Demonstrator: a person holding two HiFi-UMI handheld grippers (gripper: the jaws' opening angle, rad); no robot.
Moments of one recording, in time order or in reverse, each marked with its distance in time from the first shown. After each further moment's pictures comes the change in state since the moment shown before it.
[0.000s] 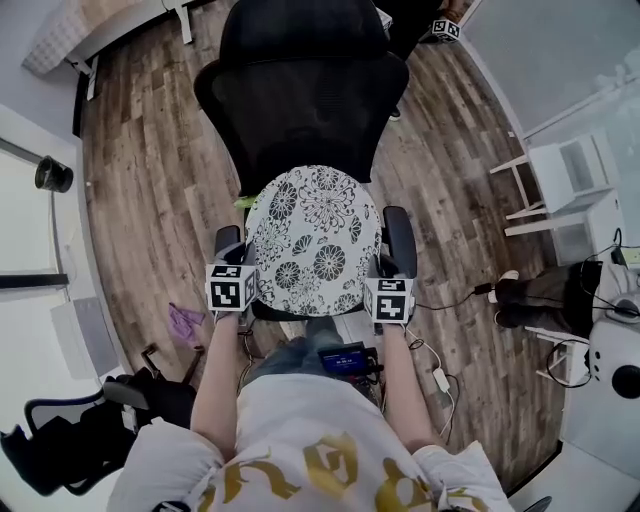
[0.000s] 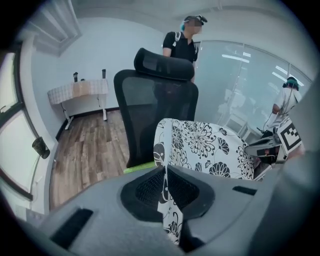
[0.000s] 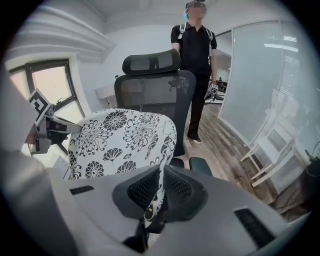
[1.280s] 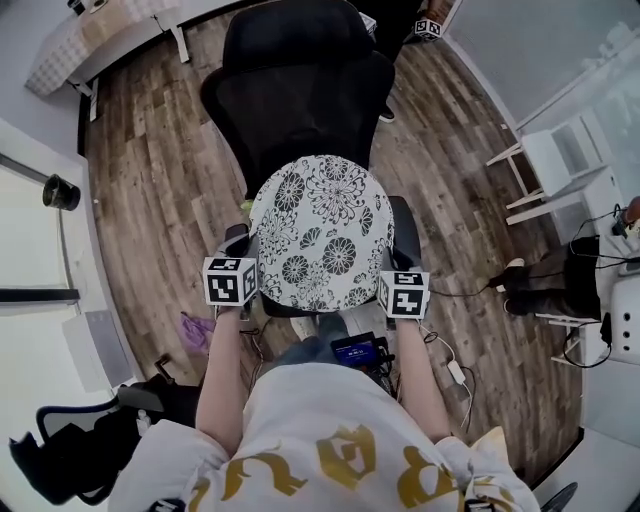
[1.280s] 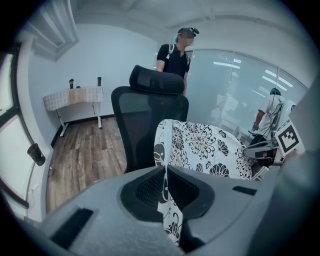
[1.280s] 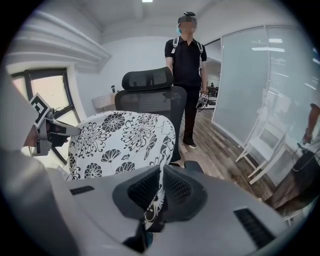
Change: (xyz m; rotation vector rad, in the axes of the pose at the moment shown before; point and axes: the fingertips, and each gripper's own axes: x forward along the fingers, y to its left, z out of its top) left arm -0.054 -0.014 0.032 0.039 -0.072 -0.063; right arm -0.065 0.000 0.014 0.066 -0.089 -0.038
